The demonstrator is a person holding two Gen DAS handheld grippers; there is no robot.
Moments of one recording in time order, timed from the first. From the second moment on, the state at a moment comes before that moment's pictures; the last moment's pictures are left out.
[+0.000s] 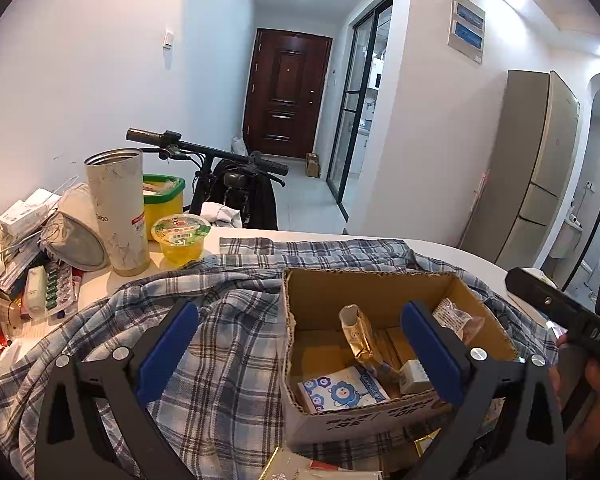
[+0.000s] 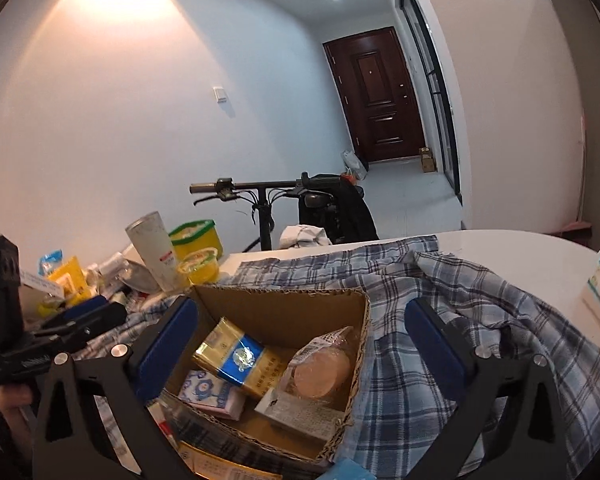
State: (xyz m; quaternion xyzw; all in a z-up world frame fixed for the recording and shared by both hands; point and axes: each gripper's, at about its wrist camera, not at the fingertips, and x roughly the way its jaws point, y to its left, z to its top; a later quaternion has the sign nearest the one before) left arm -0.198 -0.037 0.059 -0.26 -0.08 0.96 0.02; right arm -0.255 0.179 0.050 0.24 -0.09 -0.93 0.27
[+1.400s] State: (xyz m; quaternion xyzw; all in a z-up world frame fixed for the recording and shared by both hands) left arm -0.192 -0.015 0.060 -0.24 -0.05 0.97 0.07; right arm -0.235 0.161 0.057 0.21 0.00 -0.94 0.28
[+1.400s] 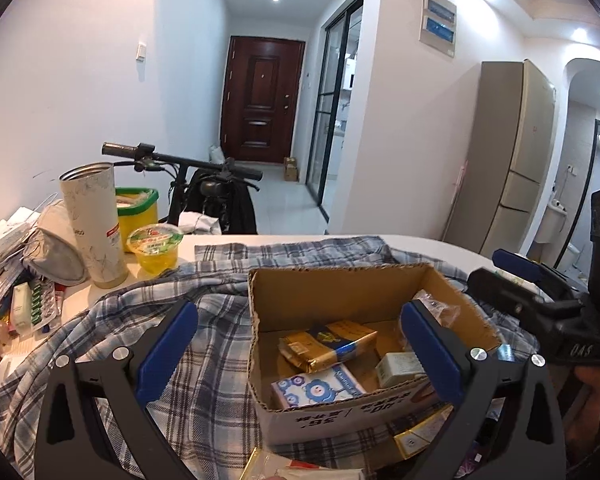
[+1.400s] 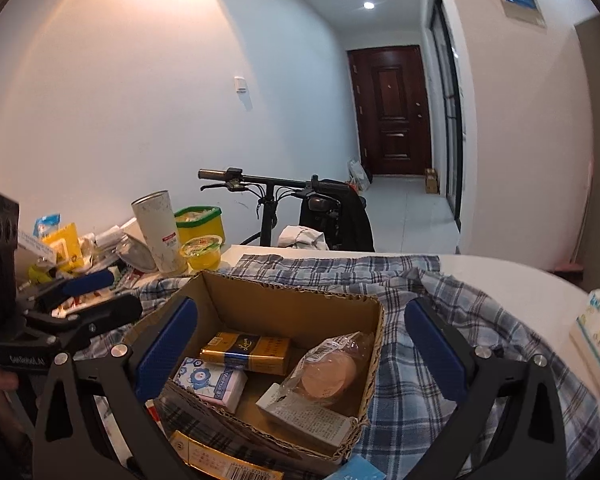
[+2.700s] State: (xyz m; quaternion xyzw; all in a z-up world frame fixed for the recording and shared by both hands) left arm -0.186 -0.012 0.066 -0.23 -0.07 0.97 0.08; right arm -0.066 0.227 0.029 0.17 0.03 -0.94 0.28
